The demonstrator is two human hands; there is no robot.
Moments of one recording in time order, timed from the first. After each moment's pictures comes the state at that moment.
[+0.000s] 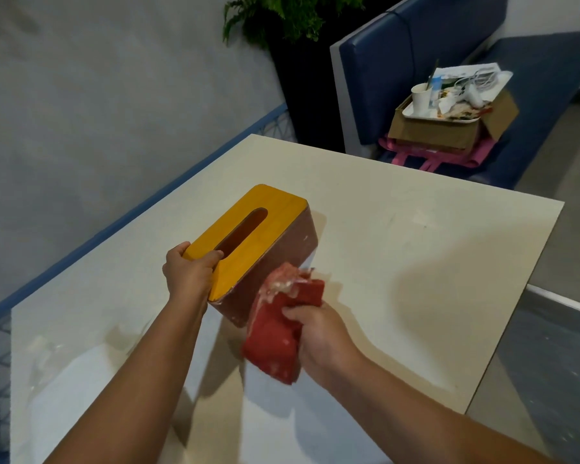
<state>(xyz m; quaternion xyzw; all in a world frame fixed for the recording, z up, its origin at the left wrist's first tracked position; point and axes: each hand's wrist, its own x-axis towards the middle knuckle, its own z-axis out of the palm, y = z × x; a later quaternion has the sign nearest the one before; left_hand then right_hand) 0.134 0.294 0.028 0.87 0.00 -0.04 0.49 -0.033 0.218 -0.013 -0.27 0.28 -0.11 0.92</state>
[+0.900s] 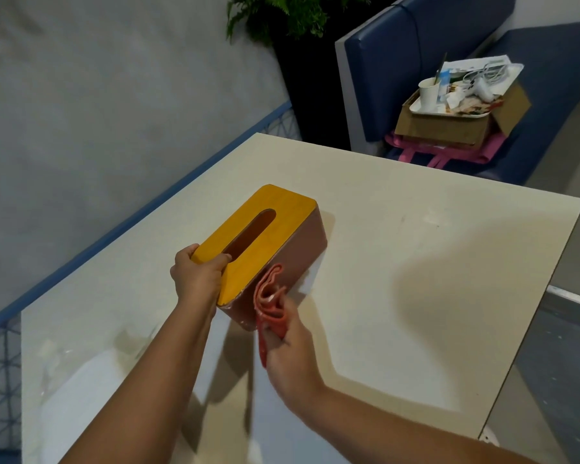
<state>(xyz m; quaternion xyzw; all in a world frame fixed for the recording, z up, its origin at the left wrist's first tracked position) 0.138 0.295 0.027 0.88 0.00 -0.05 0.47 -0.016 0.262 -0.020 -0.53 0.19 -0.23 0.80</state>
